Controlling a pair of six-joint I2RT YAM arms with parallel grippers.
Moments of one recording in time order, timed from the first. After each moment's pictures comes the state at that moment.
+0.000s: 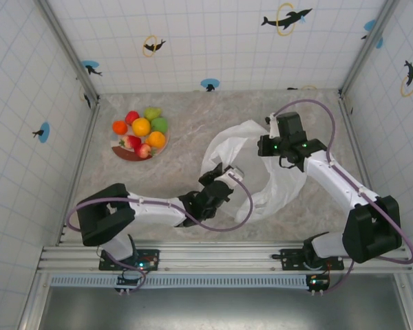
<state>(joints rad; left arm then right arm) -1.19 1.60 0.72 0.50 -0.77 0.34 0.39 1.36 1.02 -0.46 -0.18 0.26</state>
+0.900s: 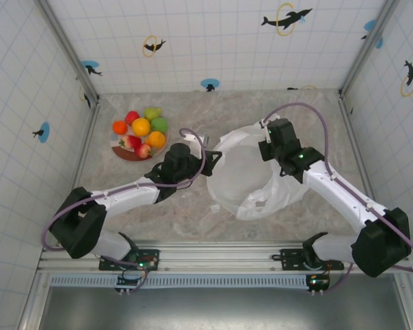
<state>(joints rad) -0.75 1.43 0.71 0.38 0.22 -0.50 0.54 1.26 0.98 -0.41 0.31 0.00</state>
